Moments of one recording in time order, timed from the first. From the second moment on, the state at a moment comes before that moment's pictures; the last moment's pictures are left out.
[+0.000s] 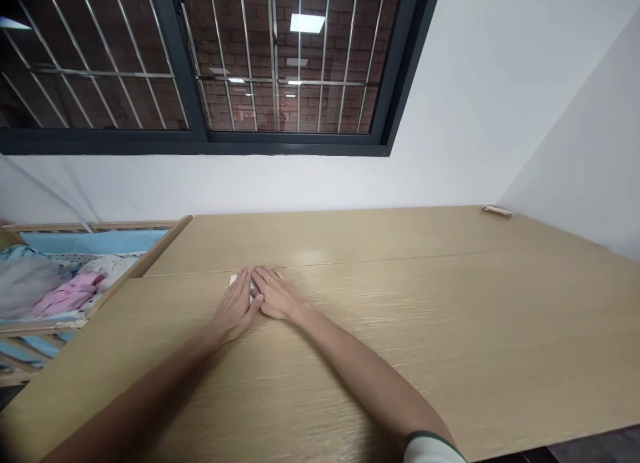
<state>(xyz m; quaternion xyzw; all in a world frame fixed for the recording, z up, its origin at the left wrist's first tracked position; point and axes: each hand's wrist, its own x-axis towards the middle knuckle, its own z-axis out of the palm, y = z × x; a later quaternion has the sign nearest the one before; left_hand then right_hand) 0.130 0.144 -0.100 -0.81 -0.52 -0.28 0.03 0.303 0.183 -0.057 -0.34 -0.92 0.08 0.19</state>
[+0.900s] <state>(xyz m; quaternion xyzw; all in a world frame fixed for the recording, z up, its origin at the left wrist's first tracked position) 0.086 0.151 -0.094 -0.82 -0.52 -0.21 -0.05 0.339 0.198 -0.065 -0.33 -0.92 0.14 0.16</state>
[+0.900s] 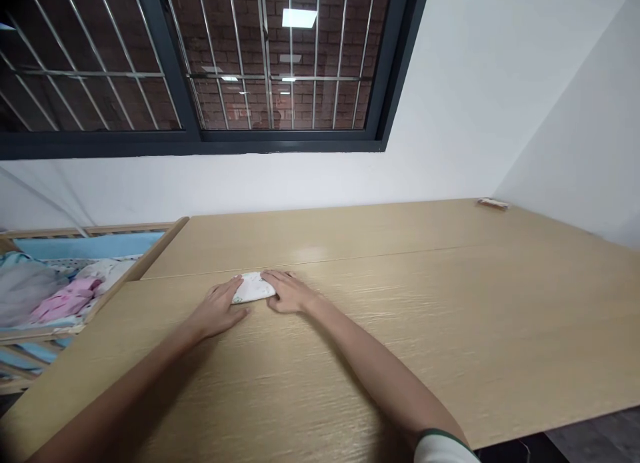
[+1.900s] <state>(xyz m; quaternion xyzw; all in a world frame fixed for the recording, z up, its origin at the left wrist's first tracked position) 0.146 0.040 -0.093 -0.83 -0.48 -0.26 0.10 0.302 0.167 -0.020 -0.26 -0.92 0.21 0.22</state>
